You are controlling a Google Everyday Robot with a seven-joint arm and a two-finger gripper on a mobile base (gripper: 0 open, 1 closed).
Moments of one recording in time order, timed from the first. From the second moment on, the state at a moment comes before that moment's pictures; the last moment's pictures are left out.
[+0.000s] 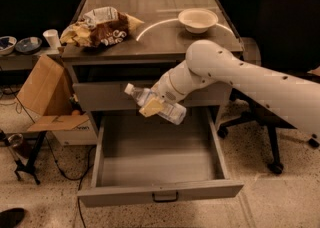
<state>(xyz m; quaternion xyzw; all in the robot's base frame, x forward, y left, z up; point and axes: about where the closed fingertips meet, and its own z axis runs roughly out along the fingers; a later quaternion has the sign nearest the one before) 0.613 0.026 0.715 -0.56 0.75 0.21 0.28</state>
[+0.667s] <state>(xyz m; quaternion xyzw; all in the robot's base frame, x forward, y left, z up) 0.576 0.080 0.591 -0.64 0.69 0.27 0.22</state>
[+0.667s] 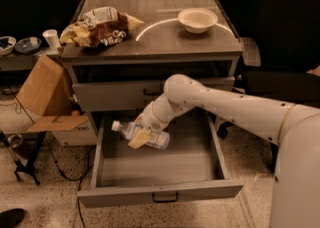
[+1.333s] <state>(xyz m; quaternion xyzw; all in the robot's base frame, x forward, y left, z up) 0.546 0.110 0.481 -0.64 0.72 0.26 0.11</state>
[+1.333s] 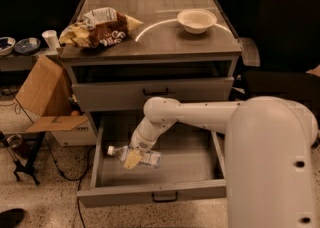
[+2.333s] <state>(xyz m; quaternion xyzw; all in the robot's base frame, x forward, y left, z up) 0.537 0.119 0.435 -0.57 0.78 0.27 0.04</state>
